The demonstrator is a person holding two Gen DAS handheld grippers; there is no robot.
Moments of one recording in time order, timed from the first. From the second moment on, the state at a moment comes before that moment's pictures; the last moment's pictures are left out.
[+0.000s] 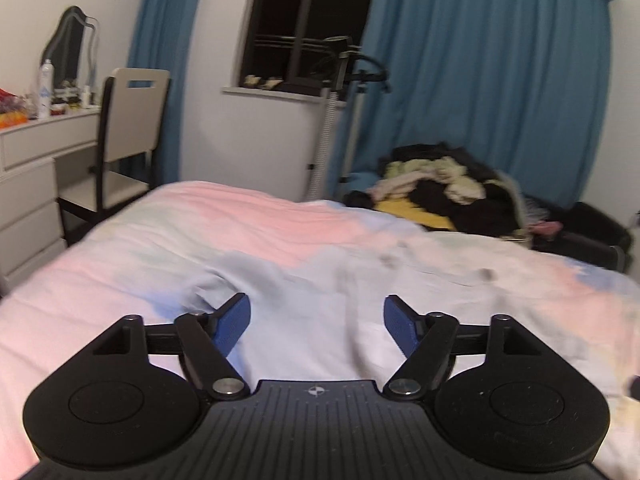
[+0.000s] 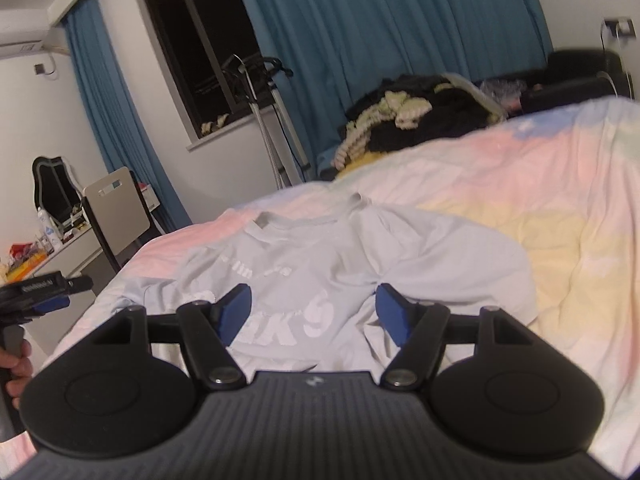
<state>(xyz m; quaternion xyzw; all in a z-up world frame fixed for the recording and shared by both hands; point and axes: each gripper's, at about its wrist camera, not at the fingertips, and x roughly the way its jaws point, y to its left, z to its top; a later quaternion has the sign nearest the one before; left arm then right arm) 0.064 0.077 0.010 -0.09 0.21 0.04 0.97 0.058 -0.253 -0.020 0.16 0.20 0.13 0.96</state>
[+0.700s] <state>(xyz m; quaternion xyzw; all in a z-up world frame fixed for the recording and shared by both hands) 0.026 0.030 -0.051 -0.06 0.24 -0.04 0.97 0.048 -0.237 -0.030 0.13 0.22 0.12 0.96</state>
